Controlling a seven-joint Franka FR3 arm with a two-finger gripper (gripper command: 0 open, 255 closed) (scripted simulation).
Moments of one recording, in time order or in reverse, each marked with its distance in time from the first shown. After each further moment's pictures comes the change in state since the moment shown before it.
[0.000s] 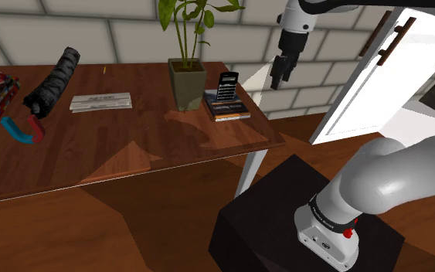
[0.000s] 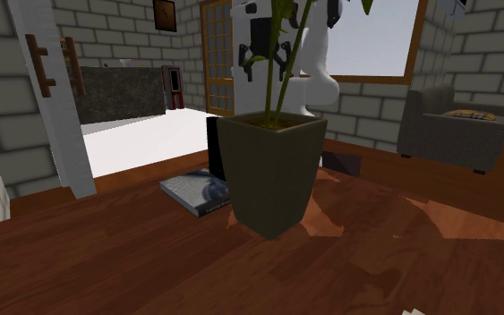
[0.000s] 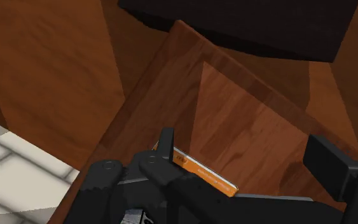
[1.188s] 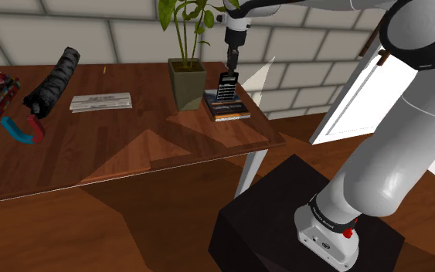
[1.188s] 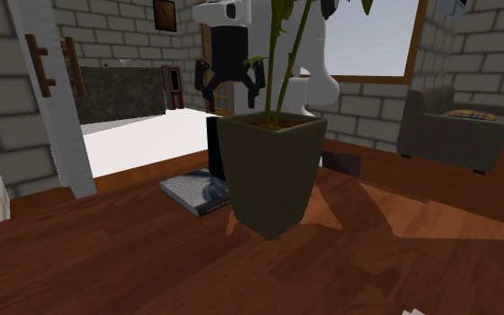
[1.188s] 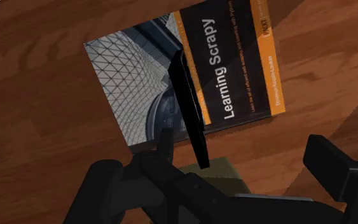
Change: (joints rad) arm 0.112 0.646 -0.088 0.501 0.086 0.213 -0.677
